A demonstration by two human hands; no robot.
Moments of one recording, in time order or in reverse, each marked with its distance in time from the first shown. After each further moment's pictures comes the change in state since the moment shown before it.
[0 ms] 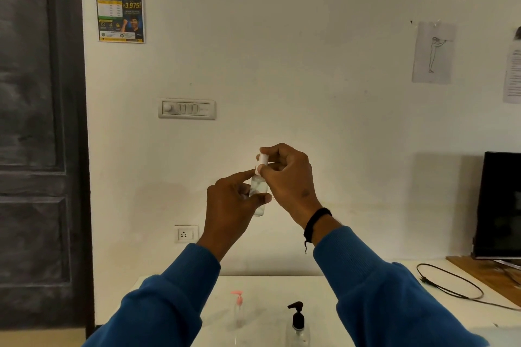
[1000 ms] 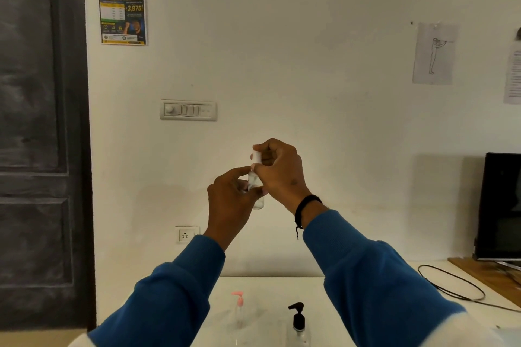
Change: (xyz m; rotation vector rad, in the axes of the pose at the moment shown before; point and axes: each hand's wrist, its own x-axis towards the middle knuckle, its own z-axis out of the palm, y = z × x) left_hand 0.011 -0.003 0.004 0.027 0.073 -0.008; right_hand 0.017 -0.001 0.012 -0.082 -0.066 -0.012
